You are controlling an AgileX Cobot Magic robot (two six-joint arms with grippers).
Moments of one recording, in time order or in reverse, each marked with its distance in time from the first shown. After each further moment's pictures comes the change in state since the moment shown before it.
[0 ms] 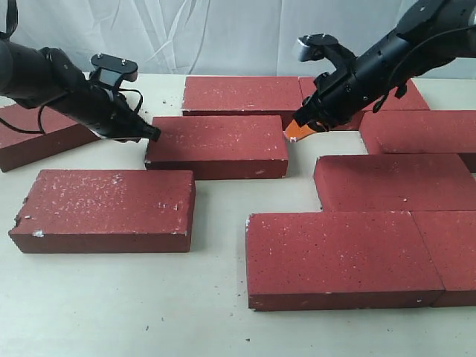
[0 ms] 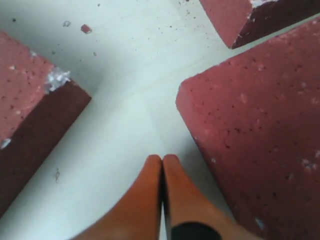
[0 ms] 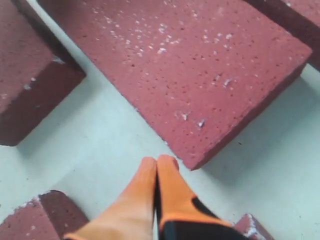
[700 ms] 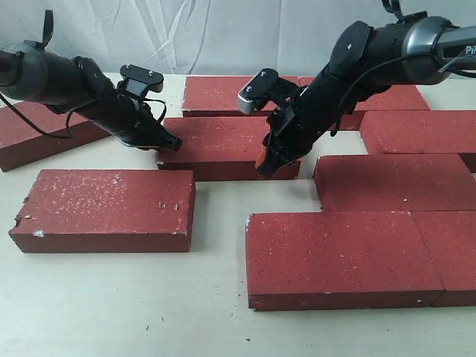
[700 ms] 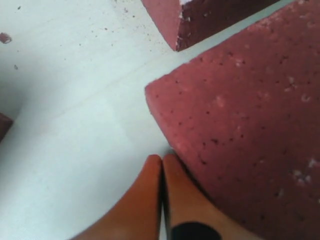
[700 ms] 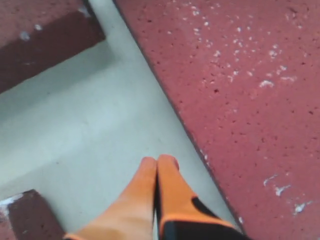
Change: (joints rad) left arm -0.064 0.069 -0.061 0.000 0.026 0.000; right arm 0.207 0.040 0.039 -0.214 -0.181 -0.023
